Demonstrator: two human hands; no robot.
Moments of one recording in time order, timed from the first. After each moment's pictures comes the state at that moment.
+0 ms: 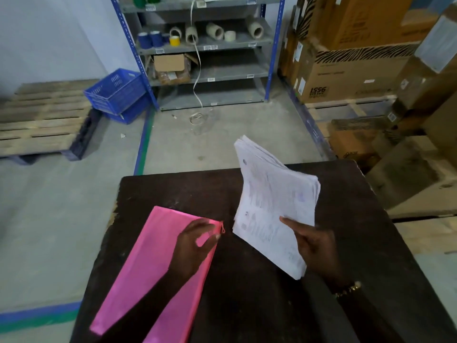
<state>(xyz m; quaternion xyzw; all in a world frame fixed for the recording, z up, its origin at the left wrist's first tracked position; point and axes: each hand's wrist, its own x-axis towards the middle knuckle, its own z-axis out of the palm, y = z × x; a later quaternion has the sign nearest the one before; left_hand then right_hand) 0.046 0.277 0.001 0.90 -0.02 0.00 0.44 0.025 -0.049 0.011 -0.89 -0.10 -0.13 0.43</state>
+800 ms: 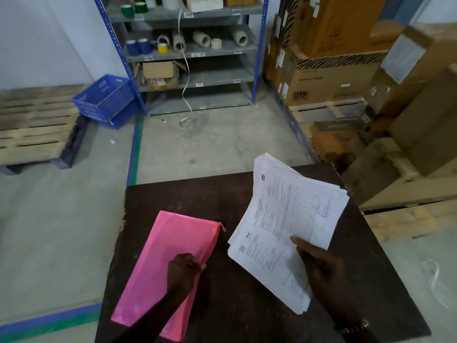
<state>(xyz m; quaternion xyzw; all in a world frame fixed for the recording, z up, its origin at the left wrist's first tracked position) -0.009 0.310 0.010 0.90 0.16 -0.17 0.36 -0.077 -0.017 0.110 -0.79 0.08 -0.12 0.59</state>
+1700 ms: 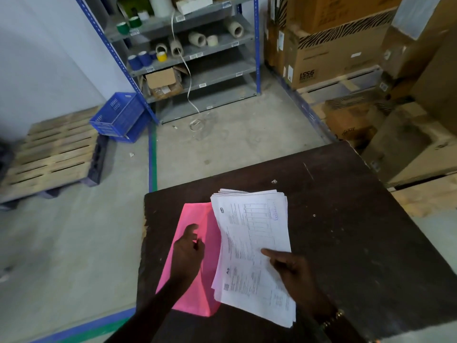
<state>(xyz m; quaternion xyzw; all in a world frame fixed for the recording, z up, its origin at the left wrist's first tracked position) 0.019 0.322 0.066 0.95 0.07 -0.02 0.29 -0.080 0.061 0.031 -0.71 0.08 0.06 0.70</state>
